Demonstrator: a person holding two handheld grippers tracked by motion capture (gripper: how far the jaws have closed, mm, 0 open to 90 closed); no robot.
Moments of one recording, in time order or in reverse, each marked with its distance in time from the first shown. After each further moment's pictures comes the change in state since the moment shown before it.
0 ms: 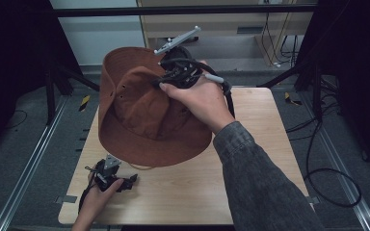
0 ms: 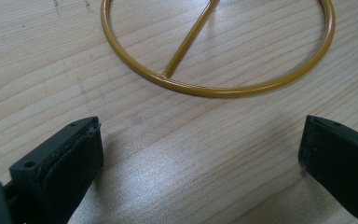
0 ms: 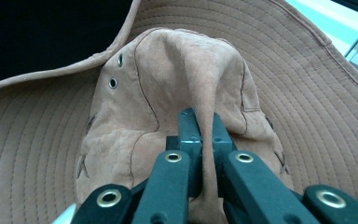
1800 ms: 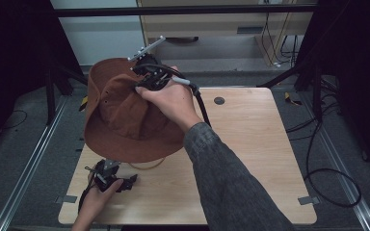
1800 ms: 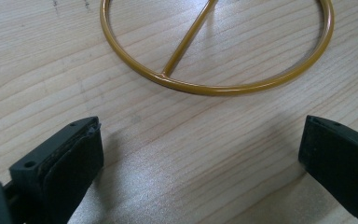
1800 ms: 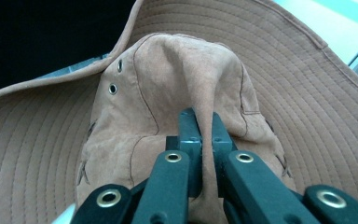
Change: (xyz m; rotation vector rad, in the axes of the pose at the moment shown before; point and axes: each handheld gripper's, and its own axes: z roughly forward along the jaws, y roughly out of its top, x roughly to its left) left arm 0.001 0.000 -0.002 0.016 -0.005 0.021; right arm 0.004 0.009 0.079 0.047 0.018 0.022
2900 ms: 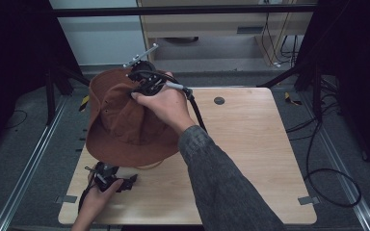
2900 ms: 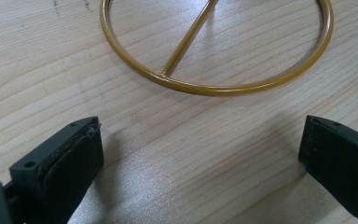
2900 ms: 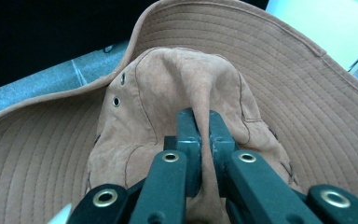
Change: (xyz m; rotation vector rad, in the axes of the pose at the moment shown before) left arm -0.001 0.000 0.001 -0.006 0.003 -0.006; right arm 0.002 -0.007 0.024 0.033 0.018 0.010
